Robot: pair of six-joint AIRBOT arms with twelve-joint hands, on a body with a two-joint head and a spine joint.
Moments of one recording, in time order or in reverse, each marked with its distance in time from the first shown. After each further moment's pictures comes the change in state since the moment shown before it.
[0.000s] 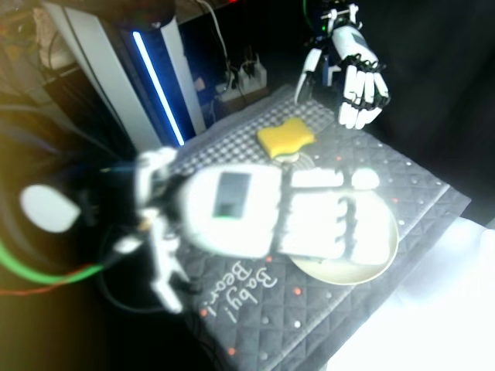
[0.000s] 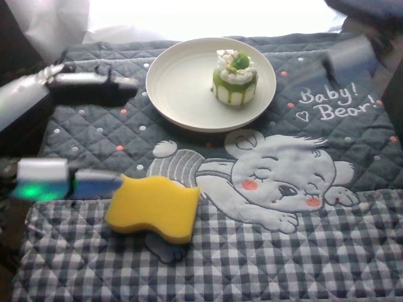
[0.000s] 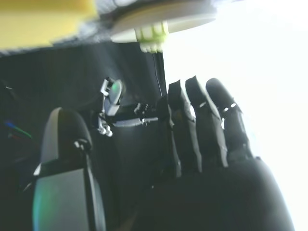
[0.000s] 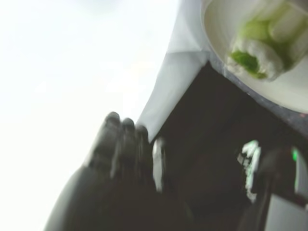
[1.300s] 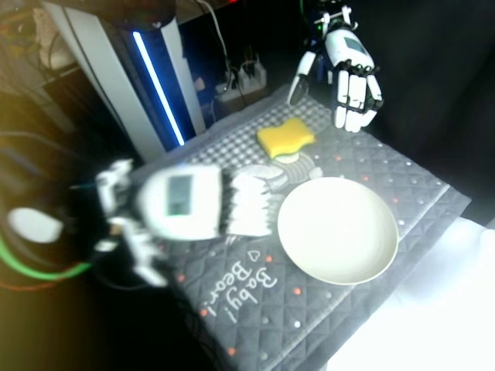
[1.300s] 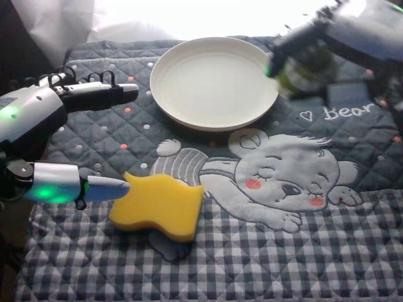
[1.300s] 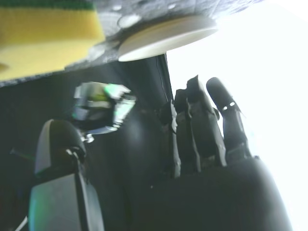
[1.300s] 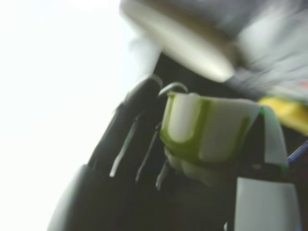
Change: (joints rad) left arm -0.071 -0.012 -0.008 -0.029 0.150 0.149; right arm -0.049 -0.153 0.113 0.056 0.094 0.046
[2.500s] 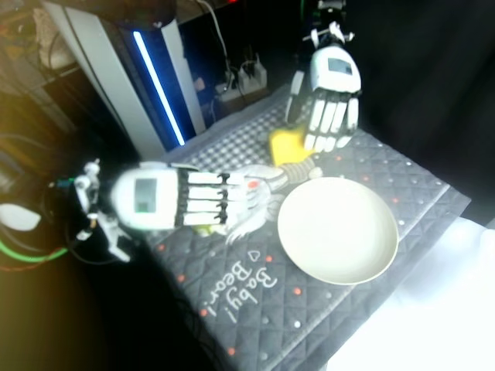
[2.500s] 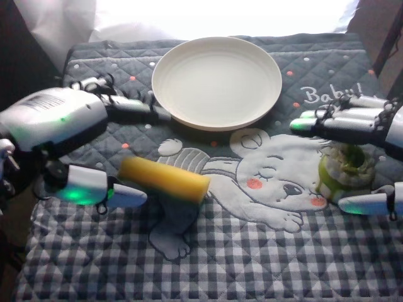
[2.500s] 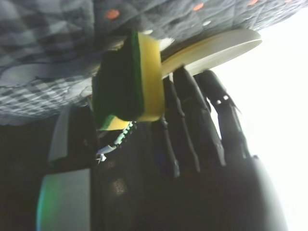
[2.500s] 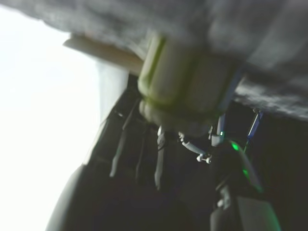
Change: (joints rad) left arm -0.153 -0.017 0.010 0.130 0.260 0.117; right arm -0.453 0.224 -0.256 0.105 0.196 0.070
